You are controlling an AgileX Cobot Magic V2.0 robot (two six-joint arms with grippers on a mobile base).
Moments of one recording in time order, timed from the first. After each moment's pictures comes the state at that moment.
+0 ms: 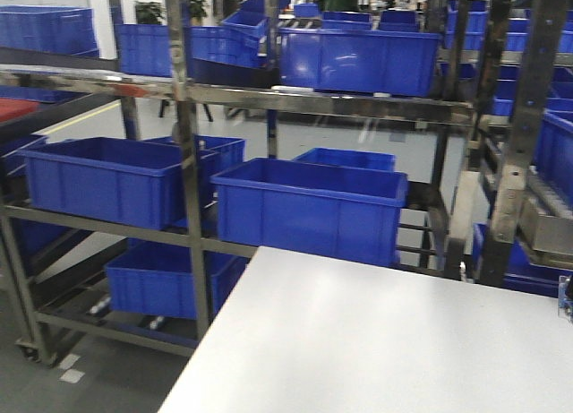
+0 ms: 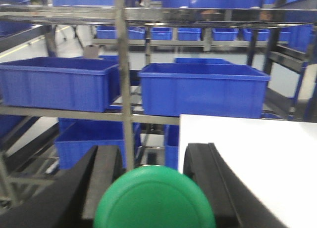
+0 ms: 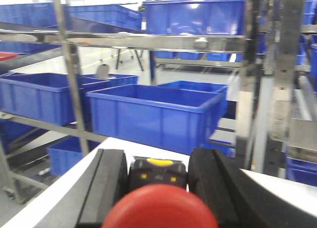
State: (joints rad) left arm -0.17 0.63 -0.62 -0.05 0.20 0.03; right arm 0.21 0.68 -0.61 -0.81 0.10 0.86
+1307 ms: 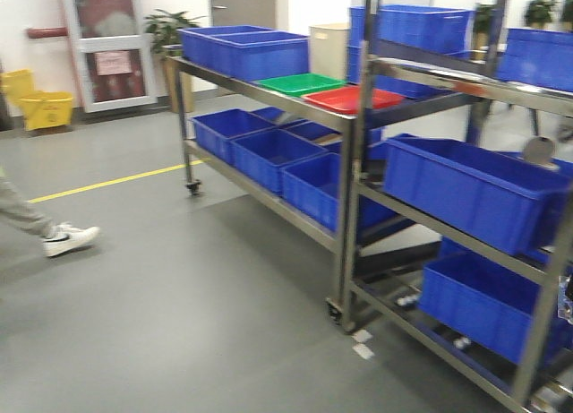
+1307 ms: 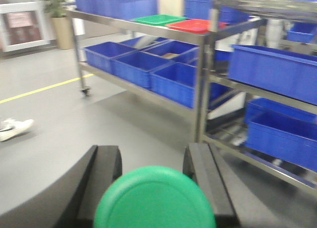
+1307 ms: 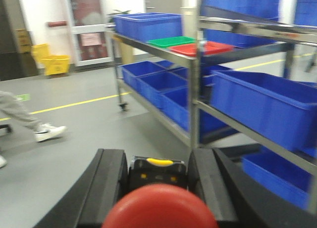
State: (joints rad) left arm -0.17 0.63 -0.62 -0.05 0.20 0.03; right arm 0.21 0.68 -0.61 -0.81 0.10 0.86
